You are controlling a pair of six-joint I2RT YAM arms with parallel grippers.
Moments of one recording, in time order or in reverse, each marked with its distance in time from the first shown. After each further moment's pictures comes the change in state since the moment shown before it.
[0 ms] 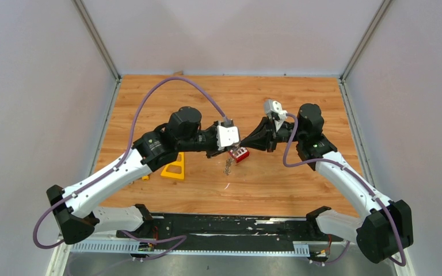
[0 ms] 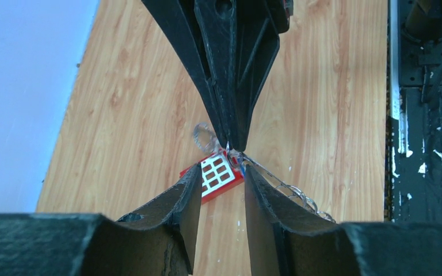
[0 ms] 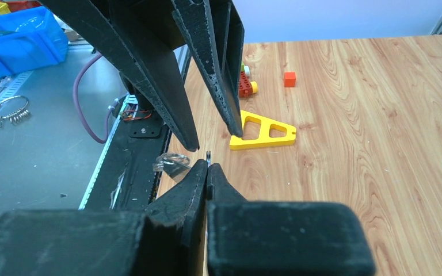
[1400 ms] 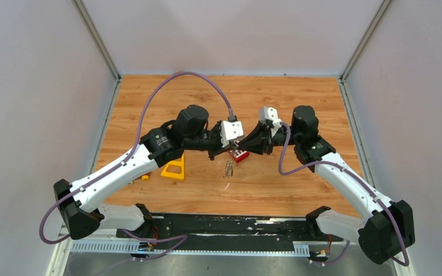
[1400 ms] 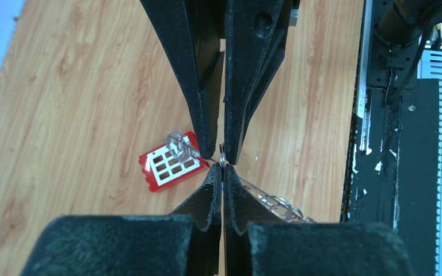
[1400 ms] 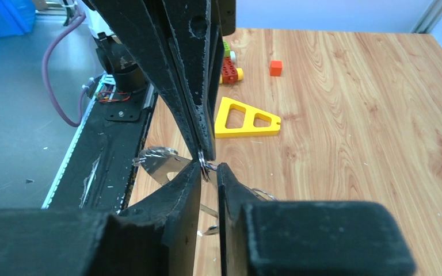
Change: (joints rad) left arm 0.010 0.069 0.029 -0.048 0.042 -0.132; right arm 0.043 -0.010 0.000 -0.129 0.065 -0.207
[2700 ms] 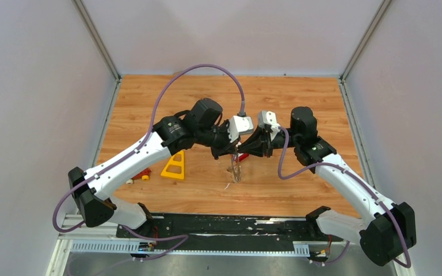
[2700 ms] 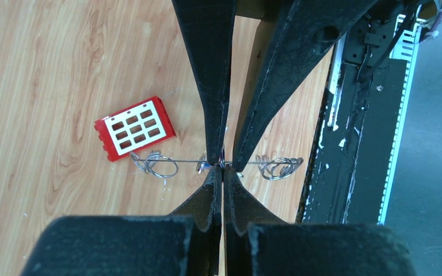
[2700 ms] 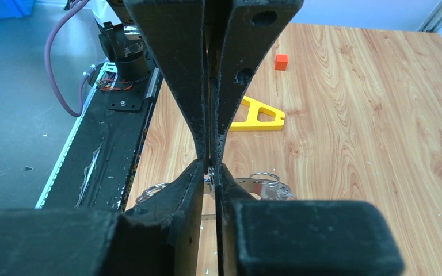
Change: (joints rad) left arm 0.000 0.164 0.199 -0.254 0.005 -0.100; right arm 0.025 -0.017 0.007 -0.105 0.018 -0.103
